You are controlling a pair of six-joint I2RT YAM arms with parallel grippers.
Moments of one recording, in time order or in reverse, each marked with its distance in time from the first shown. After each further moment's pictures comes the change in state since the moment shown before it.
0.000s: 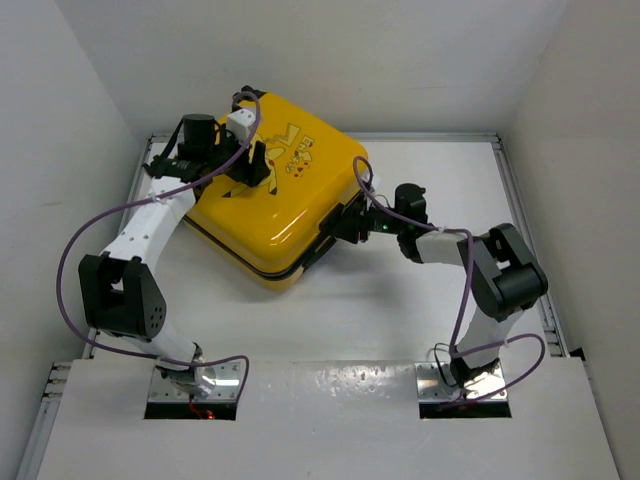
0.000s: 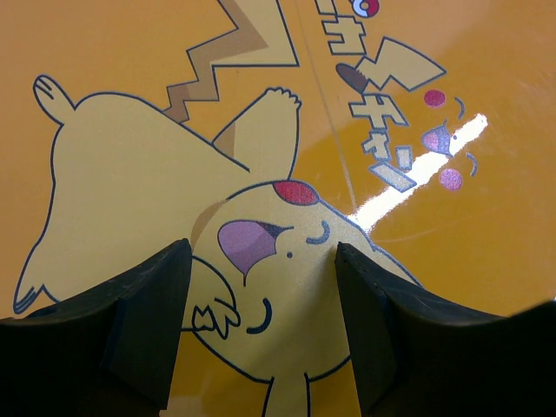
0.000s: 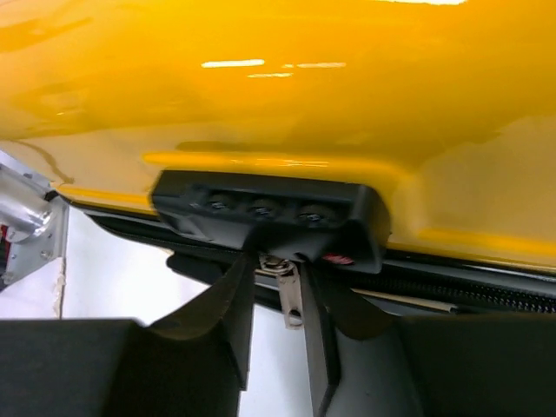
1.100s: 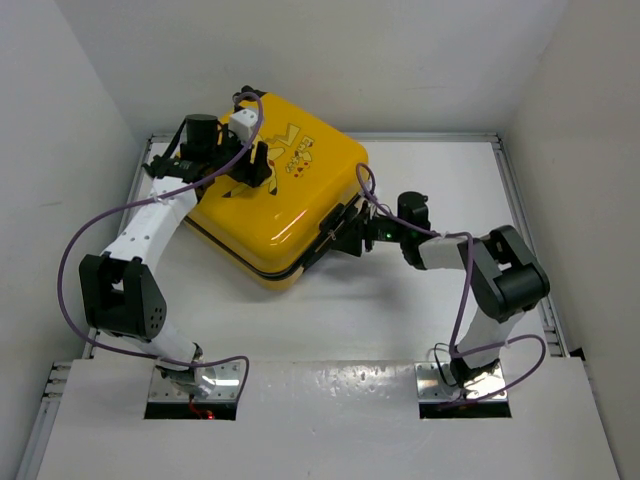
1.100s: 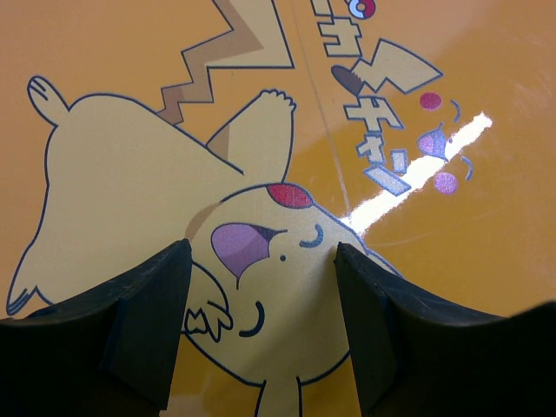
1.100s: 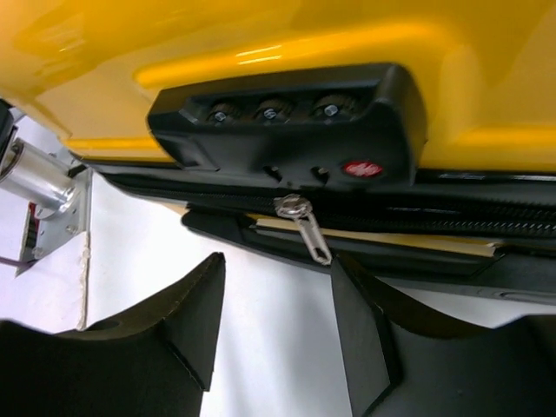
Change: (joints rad) left arm -0.016 0.000 0.002 -0.005 -0.024 -0.005; right arm -0.010 0.004 -0.067 -0.002 -0.051 0.022
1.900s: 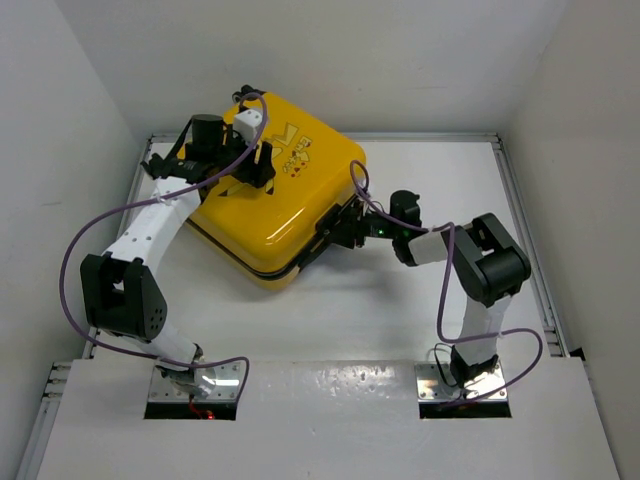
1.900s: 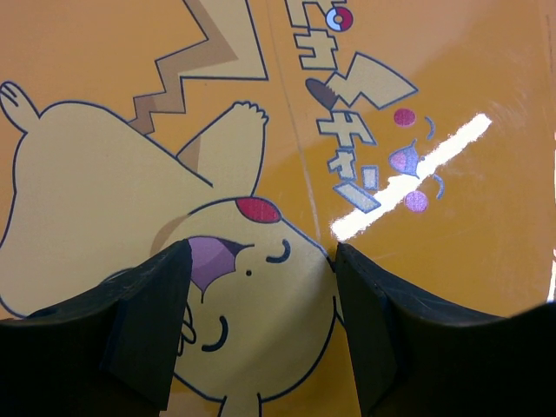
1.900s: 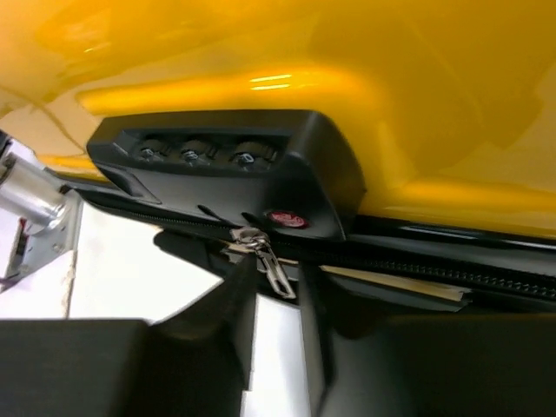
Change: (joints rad) left arm -0.031 0.000 0.005 -0.006 -0.031 -0.021; right arm 0.024 0.146 0.071 0.172 -0.010 0.064
